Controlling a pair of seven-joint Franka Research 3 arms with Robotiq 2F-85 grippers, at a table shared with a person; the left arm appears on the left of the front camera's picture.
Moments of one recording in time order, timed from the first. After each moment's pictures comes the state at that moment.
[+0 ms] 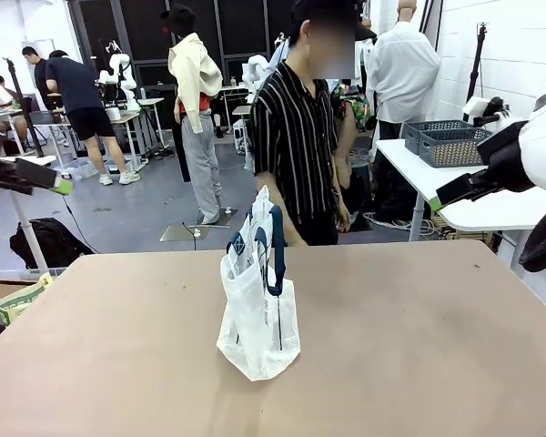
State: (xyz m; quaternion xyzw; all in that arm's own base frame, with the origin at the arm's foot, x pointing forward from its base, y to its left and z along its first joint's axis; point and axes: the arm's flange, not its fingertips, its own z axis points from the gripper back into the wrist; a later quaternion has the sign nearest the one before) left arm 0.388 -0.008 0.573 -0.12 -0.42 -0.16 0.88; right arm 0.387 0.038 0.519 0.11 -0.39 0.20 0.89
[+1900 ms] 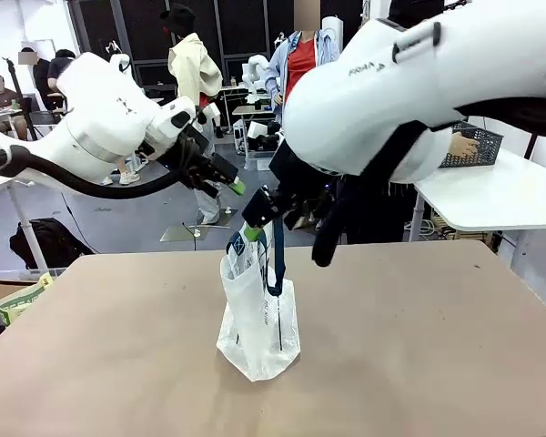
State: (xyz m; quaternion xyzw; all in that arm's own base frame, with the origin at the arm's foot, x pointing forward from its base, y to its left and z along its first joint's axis) left arm 0.561 -0.250 0.523 -0.24 -0.26 -0.29 0.89; right arm 0.393 0.326 0.525 0.20 -0.22 0.34 0.89
